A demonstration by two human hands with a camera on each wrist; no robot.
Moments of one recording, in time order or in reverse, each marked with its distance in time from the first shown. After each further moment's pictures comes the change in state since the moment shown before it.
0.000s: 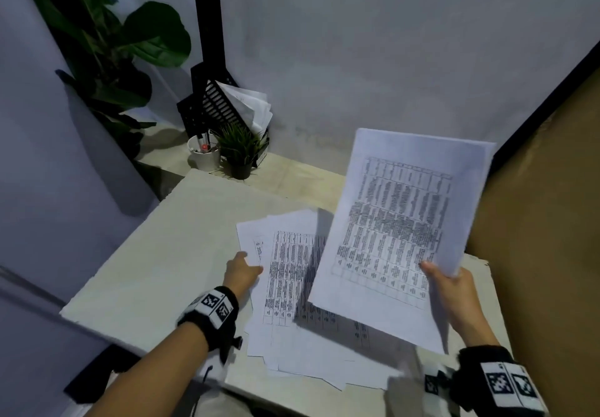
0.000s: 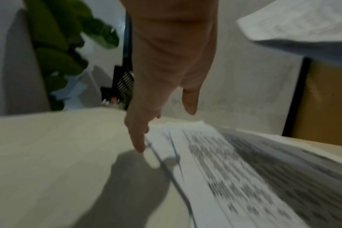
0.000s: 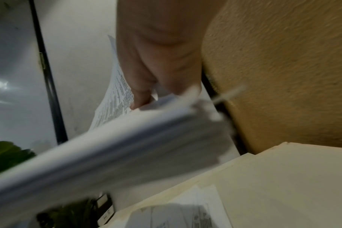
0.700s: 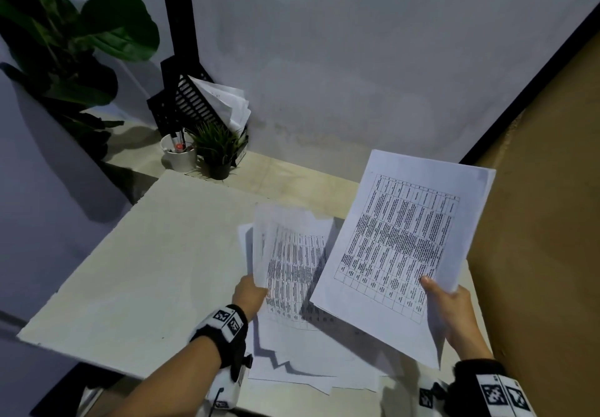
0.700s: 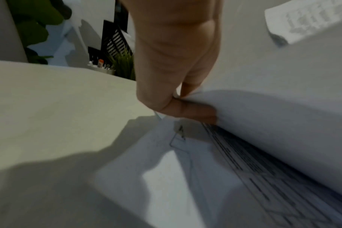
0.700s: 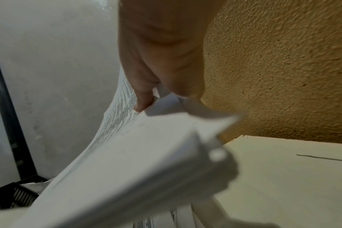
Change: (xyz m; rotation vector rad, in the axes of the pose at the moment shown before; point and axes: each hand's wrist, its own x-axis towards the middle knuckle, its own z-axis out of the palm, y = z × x) left_hand 0.016 -0.040 0.050 0.102 -0.109 0.000; right_hand 0.001 0.029 -0.021 -0.006 0.125 0.190
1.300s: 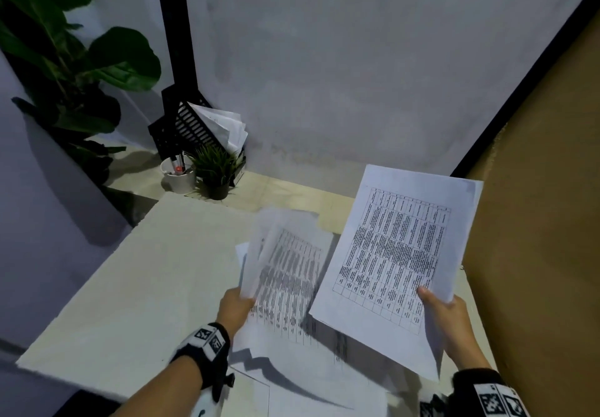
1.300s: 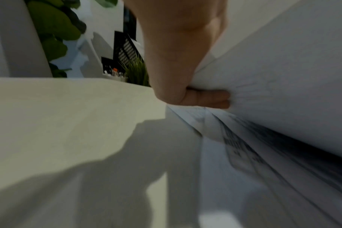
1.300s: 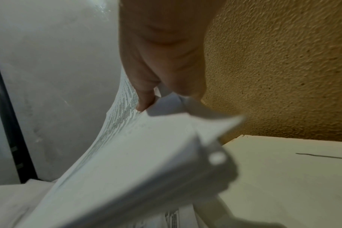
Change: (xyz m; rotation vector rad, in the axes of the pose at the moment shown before) left_hand -0.001 0.006 -0.028 0.095 0.046 0.123; right_hand -0.002 0.002 0.003 0.053 -0.002 0.058
